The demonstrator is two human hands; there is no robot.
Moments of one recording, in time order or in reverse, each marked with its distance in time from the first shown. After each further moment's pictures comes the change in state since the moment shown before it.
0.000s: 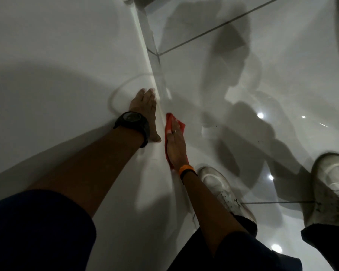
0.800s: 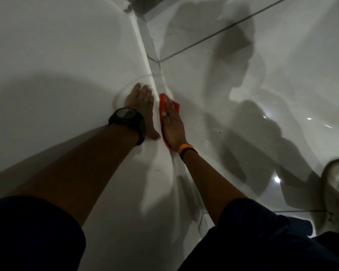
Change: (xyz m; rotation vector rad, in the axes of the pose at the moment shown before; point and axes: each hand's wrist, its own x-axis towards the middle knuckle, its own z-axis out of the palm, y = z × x) left_hand 0.017 -0.027 -0.010 0.000 0.045 -0.040; right_hand 0.066 -0.052 -0.006 -0.114 -0.040 -0.214
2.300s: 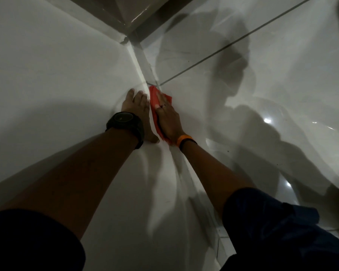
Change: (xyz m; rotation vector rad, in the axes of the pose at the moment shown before) left_hand 0.046 -0.044 -0.022 0.060 -0.023 -0.016; right_hand 0.084 -0.055 -0.010 0.042 0.018 -0.023
